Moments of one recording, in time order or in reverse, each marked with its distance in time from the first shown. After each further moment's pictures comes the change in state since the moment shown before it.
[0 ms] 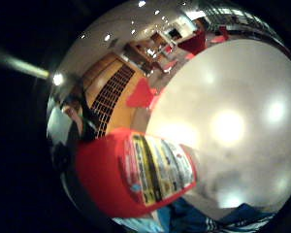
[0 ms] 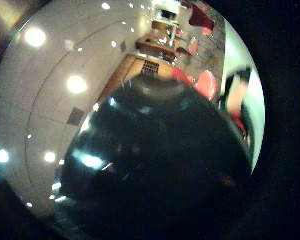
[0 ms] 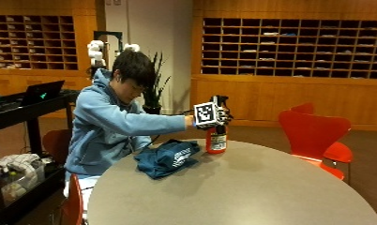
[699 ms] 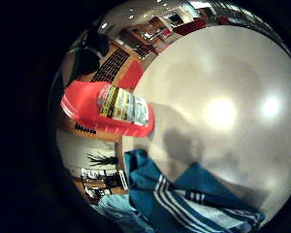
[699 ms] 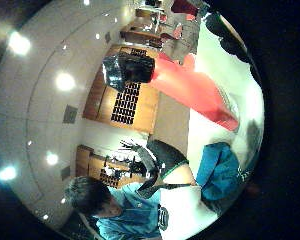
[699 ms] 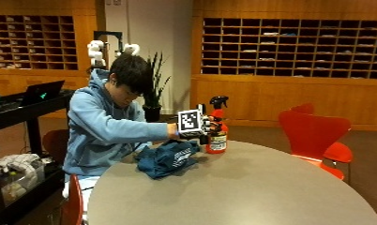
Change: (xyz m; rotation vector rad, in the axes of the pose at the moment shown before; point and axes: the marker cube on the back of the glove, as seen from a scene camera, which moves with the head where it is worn) arm 0.041 0.062 -0.064 -0.117 0.065 0.033
